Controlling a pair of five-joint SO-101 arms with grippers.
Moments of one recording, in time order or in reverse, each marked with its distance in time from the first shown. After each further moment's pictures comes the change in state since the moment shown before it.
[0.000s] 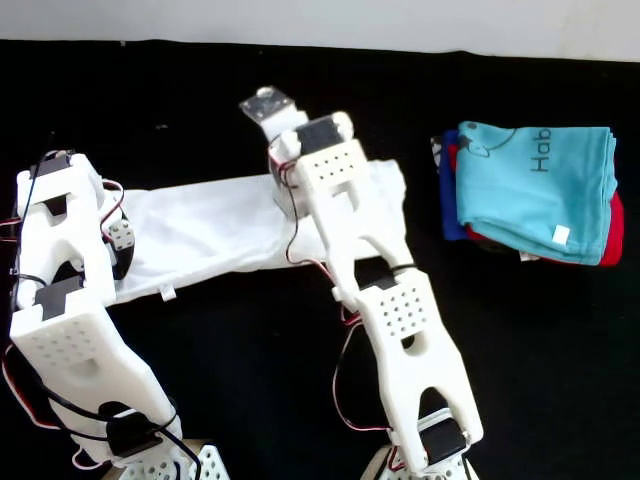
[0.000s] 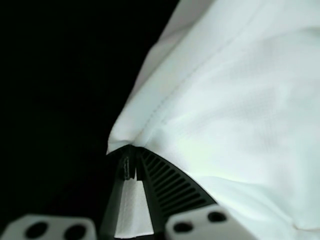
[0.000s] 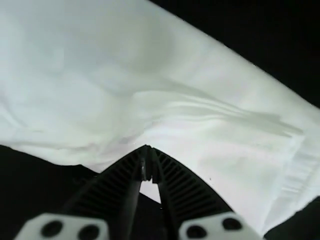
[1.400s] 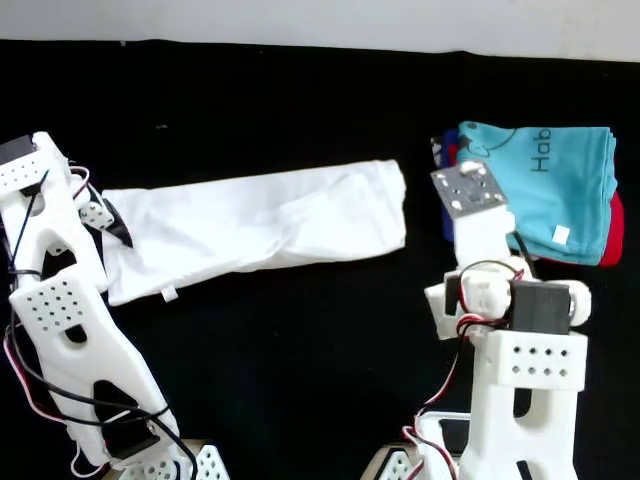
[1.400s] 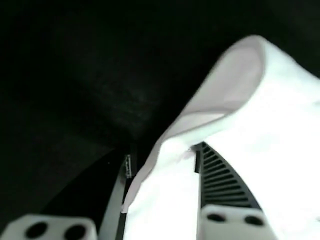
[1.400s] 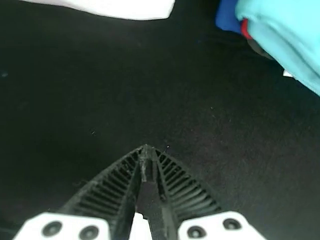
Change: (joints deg) left arm -5.1 24.4 -44.5 24.5 -0.4; right arm 28.2 -101.7 102.9 -7.0 6.9
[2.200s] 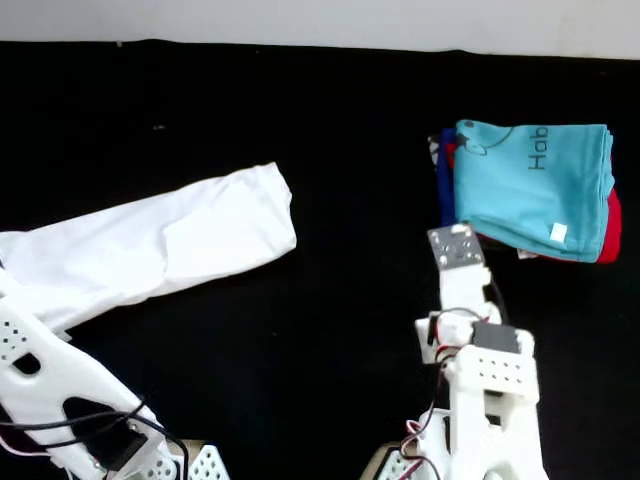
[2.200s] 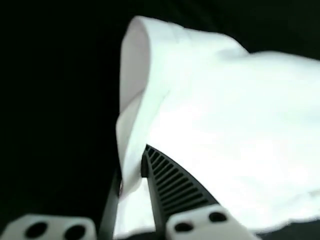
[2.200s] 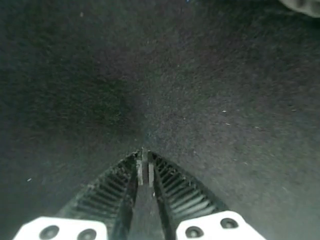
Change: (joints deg) left arm -21.4 -3.3 -12.1 5.8 -14.5; right arm 5.9 -4.0 44.7 -40.7 0.0
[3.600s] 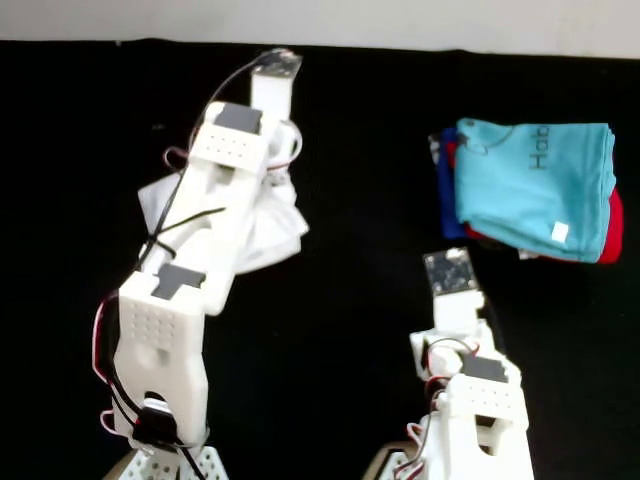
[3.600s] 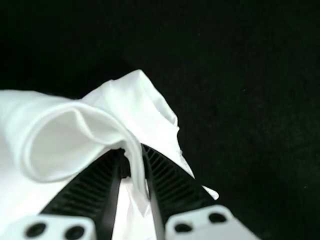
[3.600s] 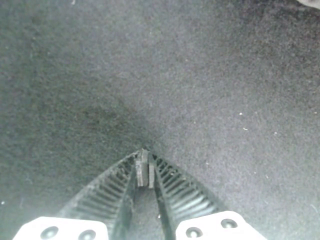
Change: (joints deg) left arm 63.3 -19.7 30.1 -31.8 10.7; right arm 0.1 -1.3 14.0 -15.5 0.0
